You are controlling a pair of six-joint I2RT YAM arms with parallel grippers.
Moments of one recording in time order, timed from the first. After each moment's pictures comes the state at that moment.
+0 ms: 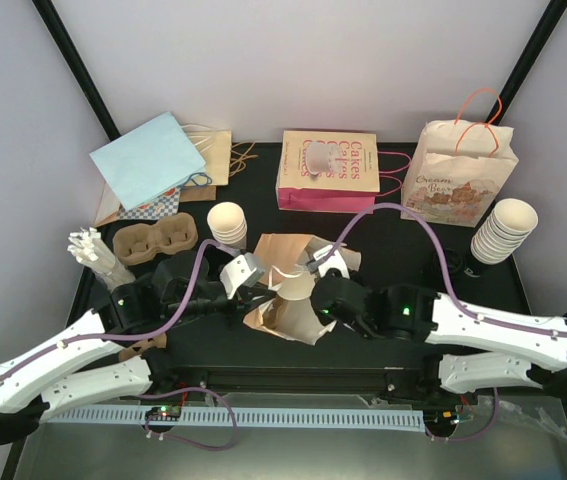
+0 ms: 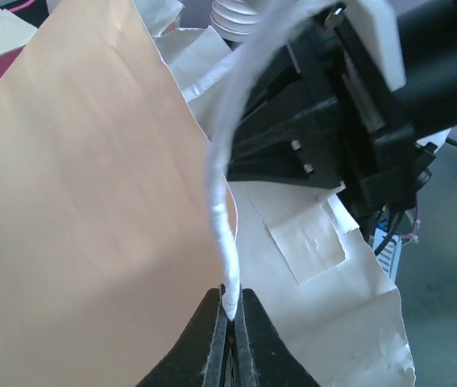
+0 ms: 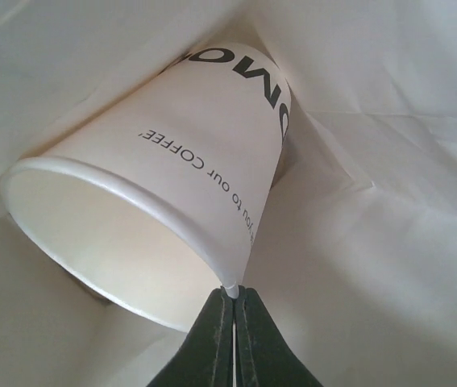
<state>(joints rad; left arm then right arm) -1.01 0.75 0.88 -0.57 0.22 -0.16 1.32 1.12 1.04 -0.78 0.58 0.53</state>
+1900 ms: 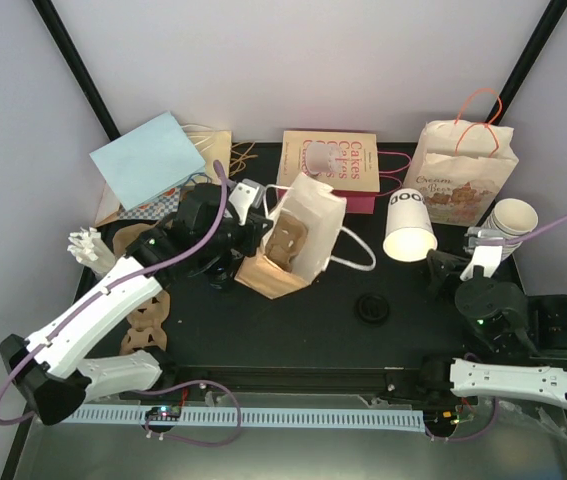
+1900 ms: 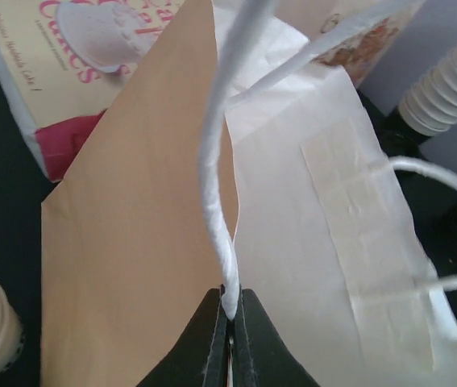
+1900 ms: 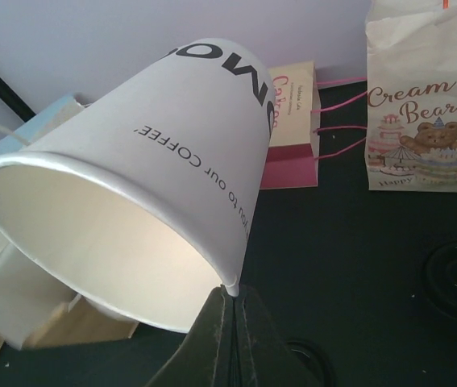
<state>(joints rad) -0.70 1.12 1.16 -0.58 0.13 -0.30 1.32 0.63 1.28 -1.31 0.90 0.92</state>
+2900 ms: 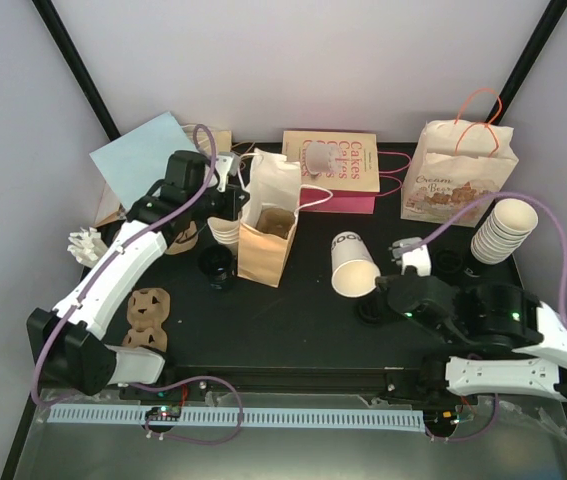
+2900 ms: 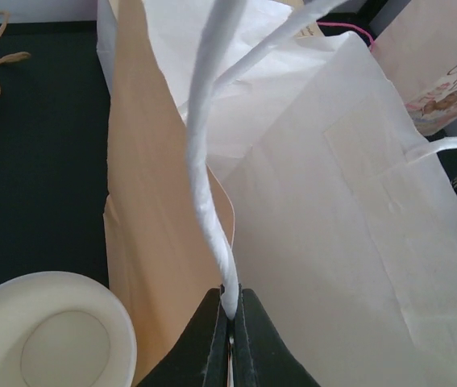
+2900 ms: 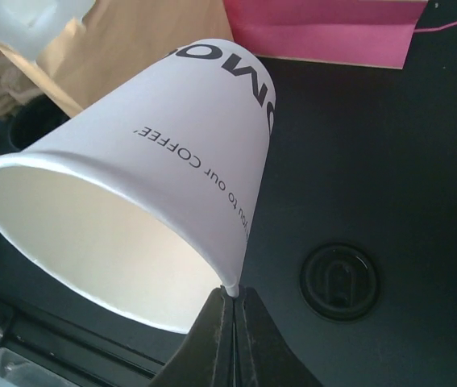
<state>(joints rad) -0.37 1.32 1.25 -0.57 0.30 -0.23 1.32 0.85 1.23 -1.28 0.57 0.91</state>
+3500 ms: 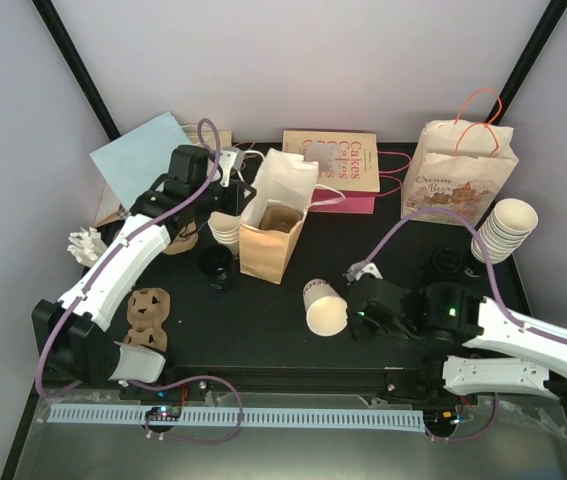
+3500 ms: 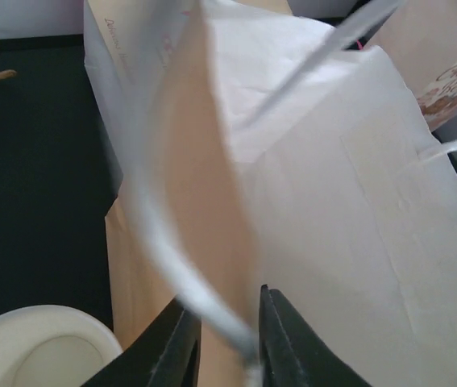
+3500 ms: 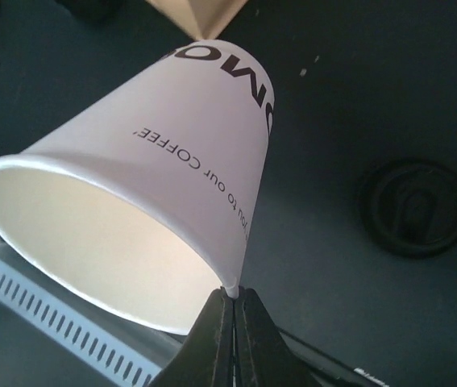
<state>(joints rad) -0.37 1.37 1.29 -0.55 0.32 -0.21 1.30 0.93 1.09 -1.19 0.30 0.82</state>
